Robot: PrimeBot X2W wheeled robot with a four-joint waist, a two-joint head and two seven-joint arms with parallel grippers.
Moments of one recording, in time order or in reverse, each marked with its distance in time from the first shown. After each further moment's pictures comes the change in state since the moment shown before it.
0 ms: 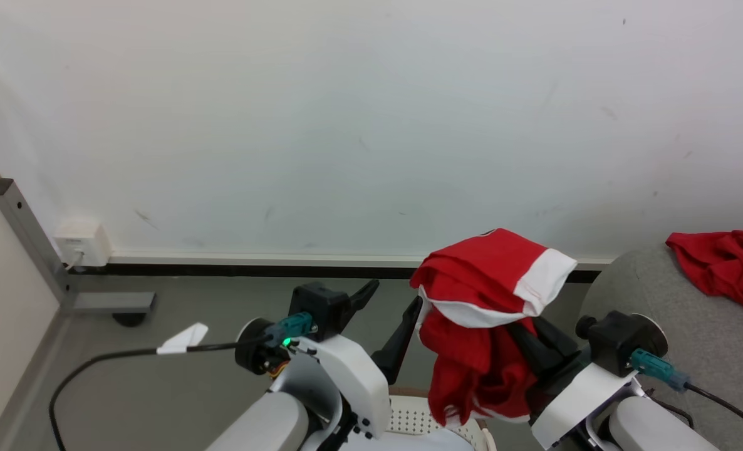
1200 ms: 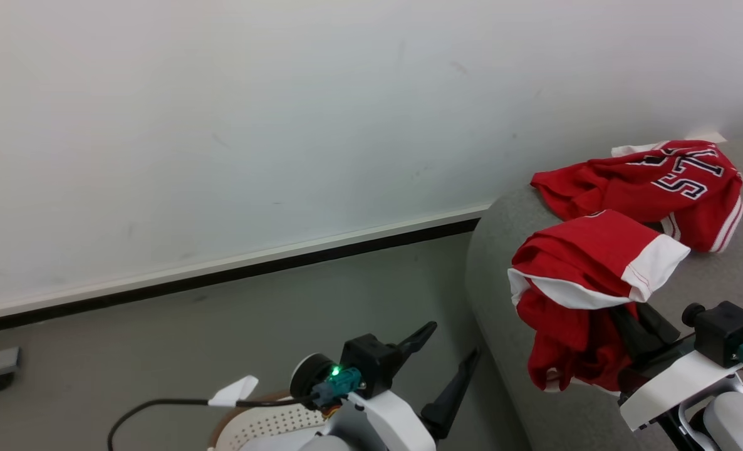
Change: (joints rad) left arm 0.046 -0.078 -0.118 0.084 0.014 -0.062 -0.175; right arm 0.077 -0.151 -0.185 -0.046 0.015 0.000 0.000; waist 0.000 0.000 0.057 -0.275
